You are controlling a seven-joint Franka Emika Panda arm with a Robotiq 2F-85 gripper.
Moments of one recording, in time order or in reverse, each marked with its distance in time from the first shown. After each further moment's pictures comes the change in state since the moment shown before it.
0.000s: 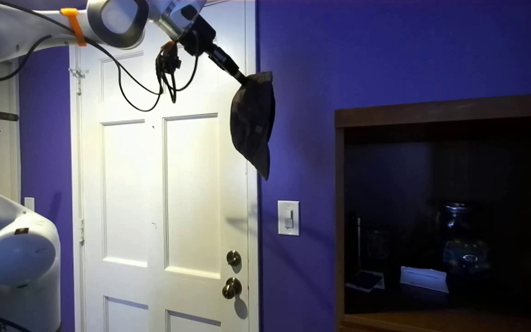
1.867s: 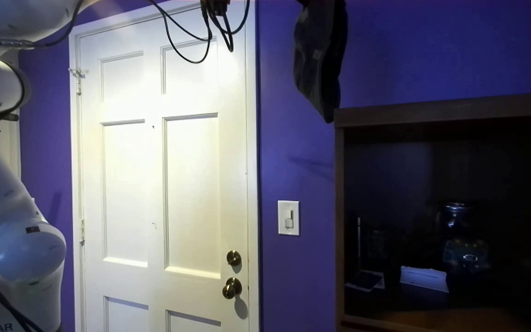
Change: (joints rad) arm 0.154 0.356 -0.368 0.506 0.281 0.097 -0.043
